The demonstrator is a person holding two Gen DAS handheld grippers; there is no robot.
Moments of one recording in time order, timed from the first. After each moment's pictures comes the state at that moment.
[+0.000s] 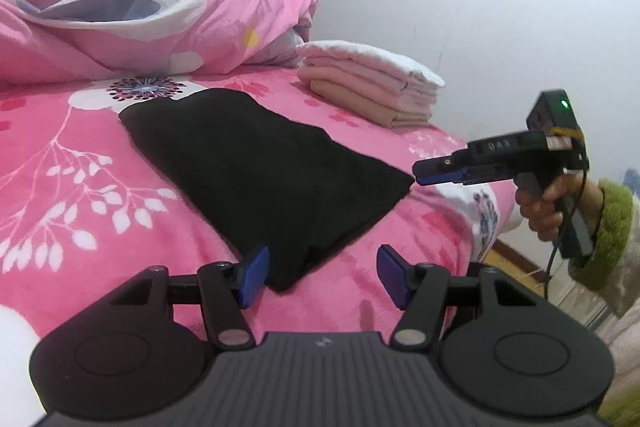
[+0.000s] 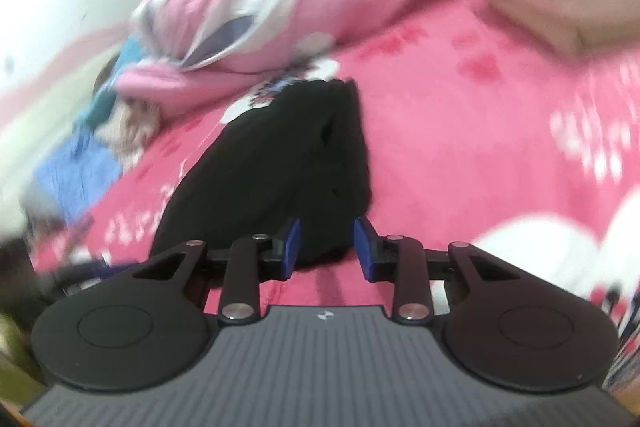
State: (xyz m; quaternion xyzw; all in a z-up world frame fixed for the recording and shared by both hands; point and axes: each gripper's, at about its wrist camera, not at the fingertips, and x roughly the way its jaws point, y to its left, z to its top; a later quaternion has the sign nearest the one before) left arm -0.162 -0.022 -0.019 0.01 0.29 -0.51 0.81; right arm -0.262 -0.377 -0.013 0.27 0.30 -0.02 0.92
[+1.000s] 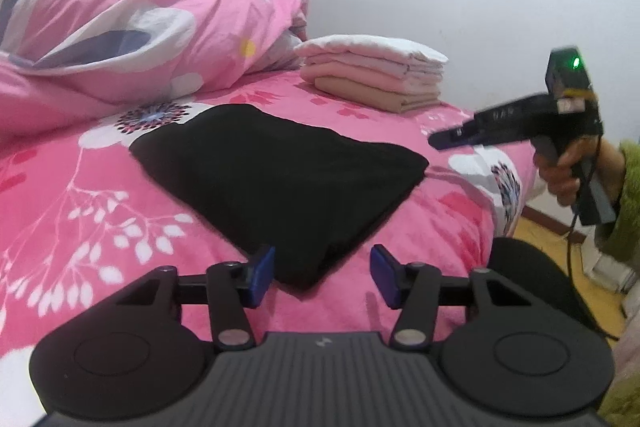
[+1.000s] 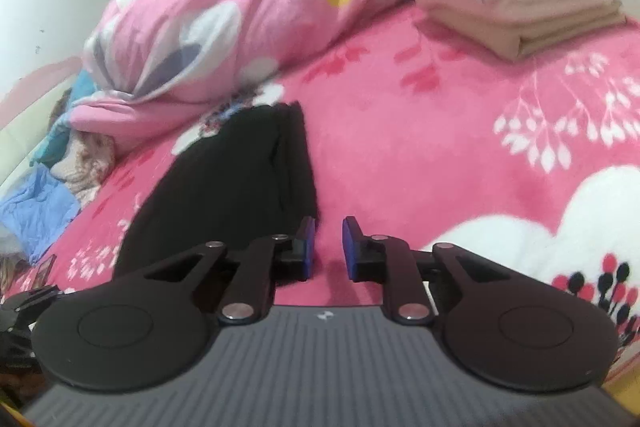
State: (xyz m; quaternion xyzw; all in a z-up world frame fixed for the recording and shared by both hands) left arm -0.174 -0.030 -0.010 0.09 0.25 -0.50 0.83; right arm -0.276 -0.362 -0.007 0.22 0.25 -0.06 0.94
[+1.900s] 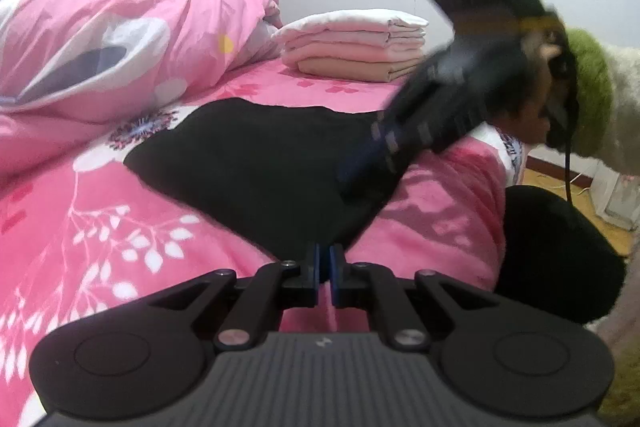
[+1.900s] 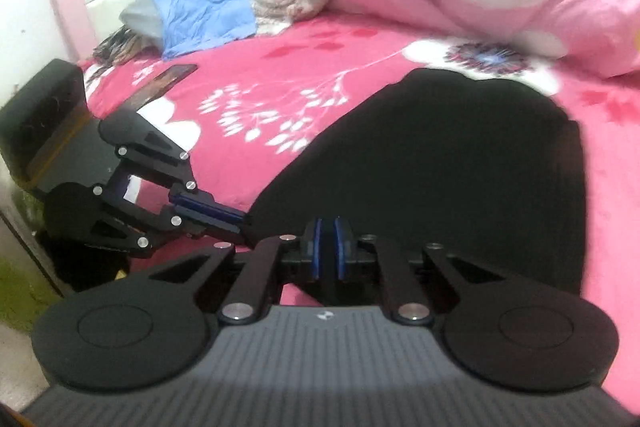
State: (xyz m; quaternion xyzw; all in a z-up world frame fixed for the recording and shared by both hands) left arm -0.171 -0.027 -0.020 0.17 0.23 -0.51 0.81; right arm -0.170 -0.258 0.005 -0.01 0.38 0.26 0.89
